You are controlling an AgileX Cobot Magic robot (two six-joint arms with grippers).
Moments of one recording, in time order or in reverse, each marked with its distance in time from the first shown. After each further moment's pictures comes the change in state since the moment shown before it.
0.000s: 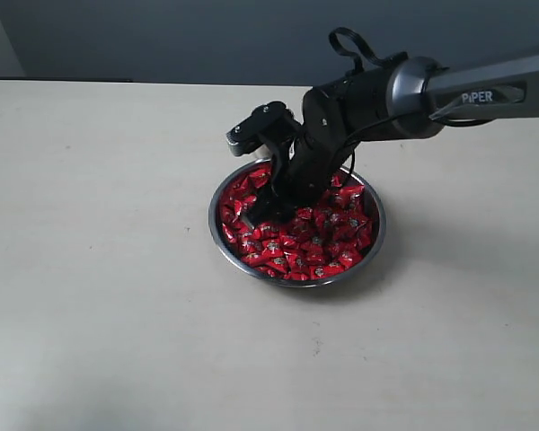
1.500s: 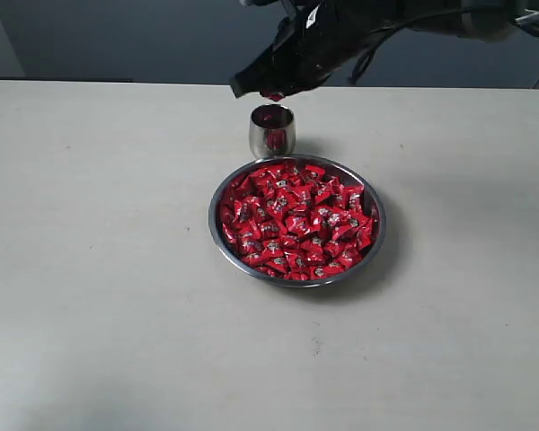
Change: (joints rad) left arm 0.000 0.000 0.000 0.000 0.000 0.000; right arm -0.094 -0.112 -0.230 0.142 -0.009 0.000
